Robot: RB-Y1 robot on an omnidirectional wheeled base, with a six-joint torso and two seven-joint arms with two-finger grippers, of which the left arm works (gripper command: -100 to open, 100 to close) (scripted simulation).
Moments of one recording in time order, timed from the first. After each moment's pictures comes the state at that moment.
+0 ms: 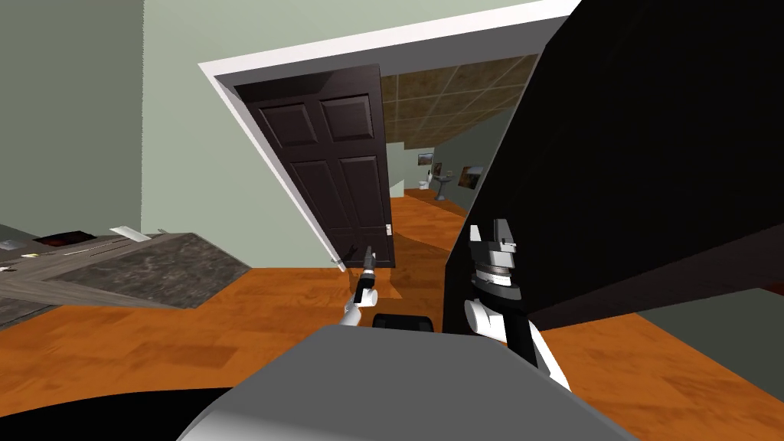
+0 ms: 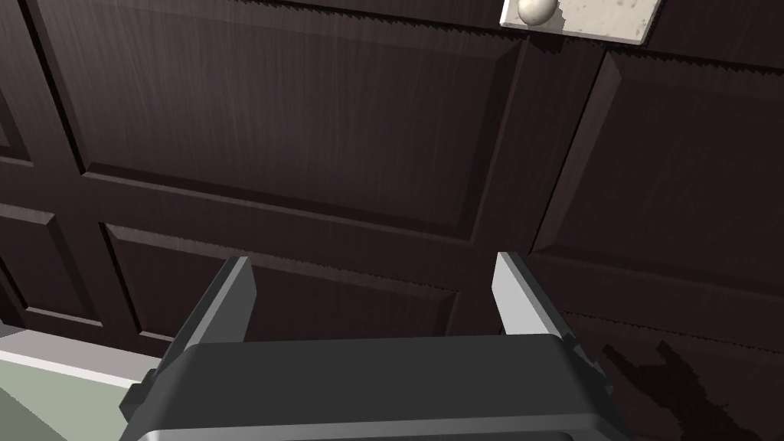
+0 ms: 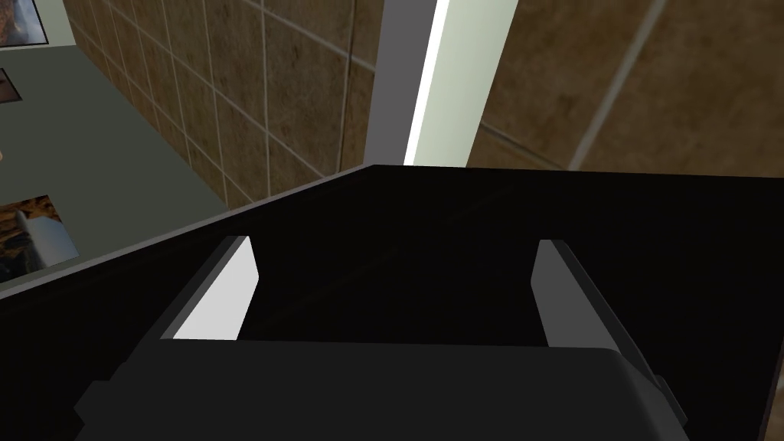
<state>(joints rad) -0.09 0.06 -0.21 -0.95 0.44 -0.80 -0.20</state>
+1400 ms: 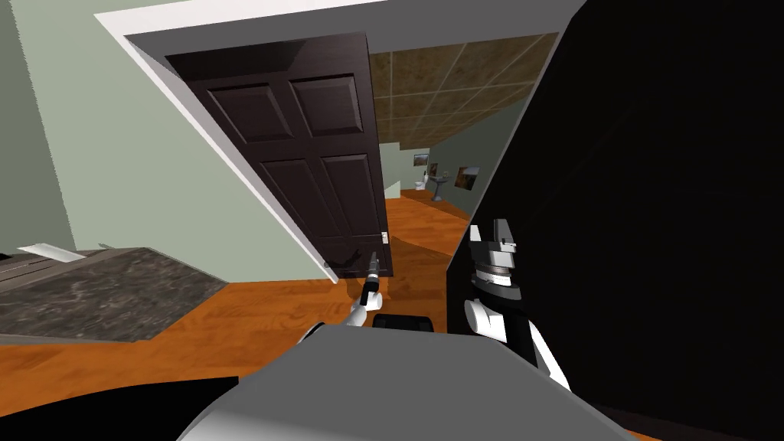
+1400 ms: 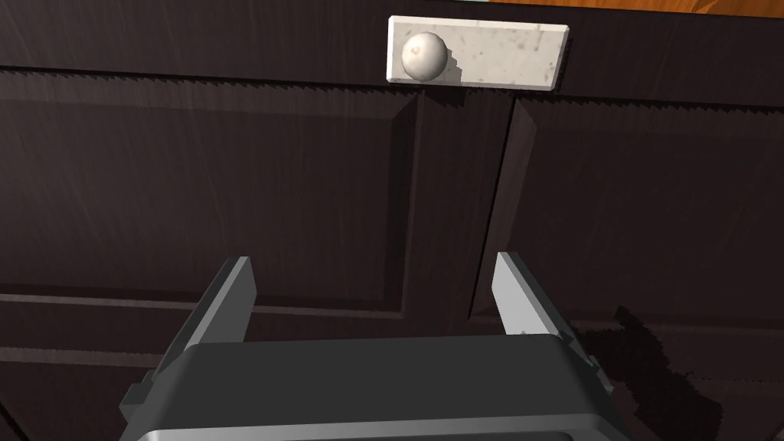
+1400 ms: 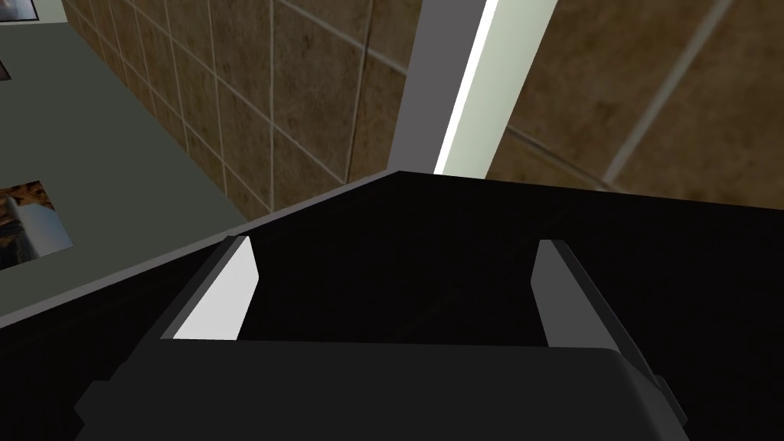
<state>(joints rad) -0.23 0.01 -0.26 -0.60 0.54 -0.88 -0.28</state>
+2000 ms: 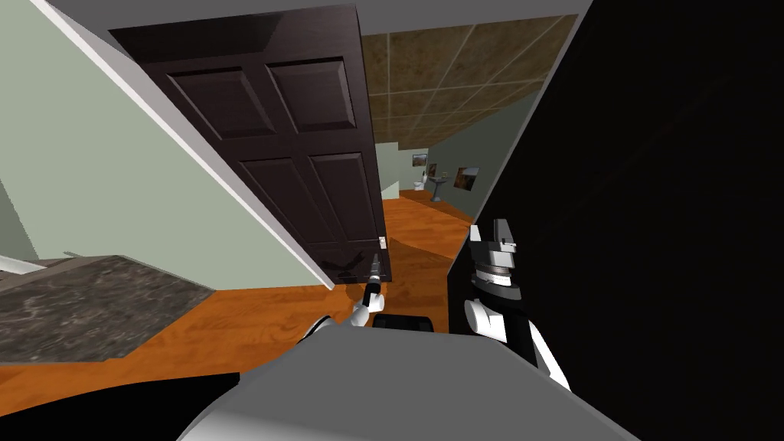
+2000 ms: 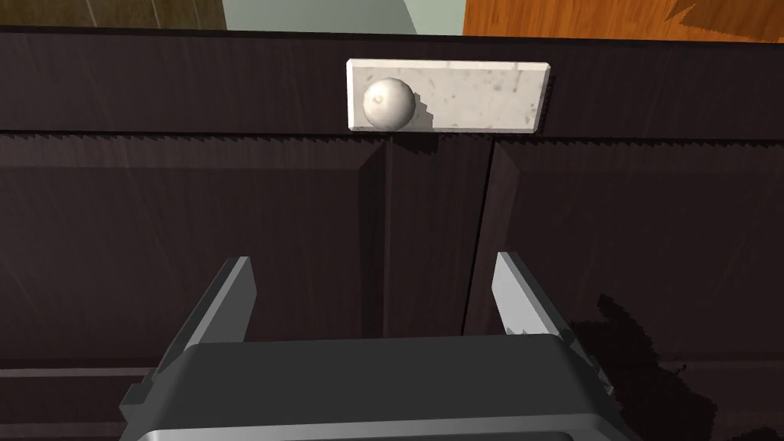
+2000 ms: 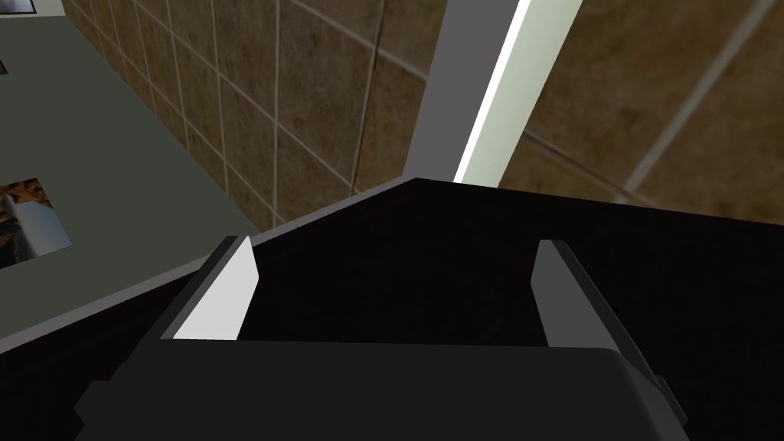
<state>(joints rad) -0.28 -0.02 -0.28 -0.47 0.58 -0.92 -0.30</state>
